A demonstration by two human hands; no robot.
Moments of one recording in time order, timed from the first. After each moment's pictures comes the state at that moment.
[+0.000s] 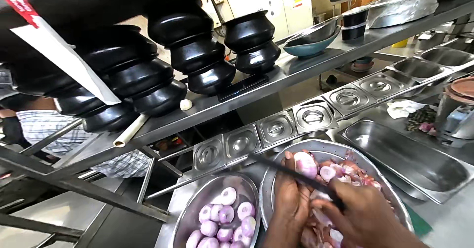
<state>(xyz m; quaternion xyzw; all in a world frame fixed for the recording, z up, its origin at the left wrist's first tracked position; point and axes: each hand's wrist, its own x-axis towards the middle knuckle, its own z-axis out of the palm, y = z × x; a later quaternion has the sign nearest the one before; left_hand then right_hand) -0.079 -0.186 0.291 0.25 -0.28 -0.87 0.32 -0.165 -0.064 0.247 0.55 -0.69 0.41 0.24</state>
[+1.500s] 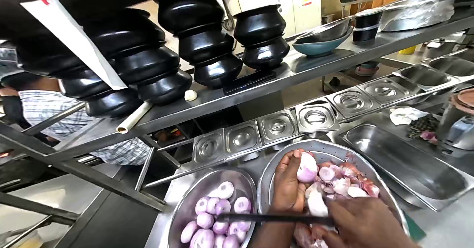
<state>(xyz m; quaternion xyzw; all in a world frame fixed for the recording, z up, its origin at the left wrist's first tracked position) -0.079 -0.197 0.280 0.22 -0.35 -0.85 0.33 -0.165 -0.045 0.248 0.66 -0.63 0.34 0.23</state>
